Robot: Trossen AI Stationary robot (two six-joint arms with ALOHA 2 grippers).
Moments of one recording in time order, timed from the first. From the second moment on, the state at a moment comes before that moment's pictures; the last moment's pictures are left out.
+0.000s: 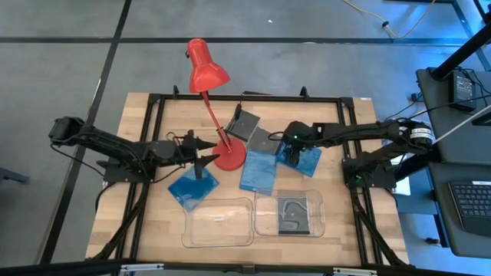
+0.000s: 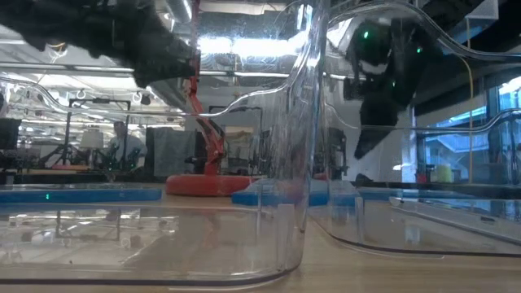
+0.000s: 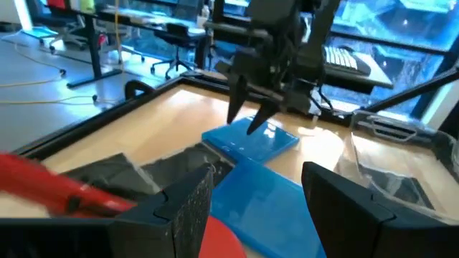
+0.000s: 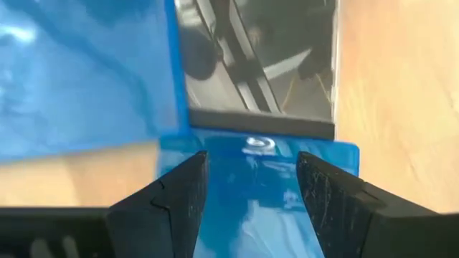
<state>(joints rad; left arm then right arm) -0.13 0.97 0.34 0.46 -0.42 -0.25 -0.24 1.37 0.73 -0.38 0.08 0.09</state>
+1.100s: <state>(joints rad) 0.04 2.01 1.59 -0.27 -0.06 0.22 -0.12 1.02 0.73 -0.75 0.29 0.69</state>
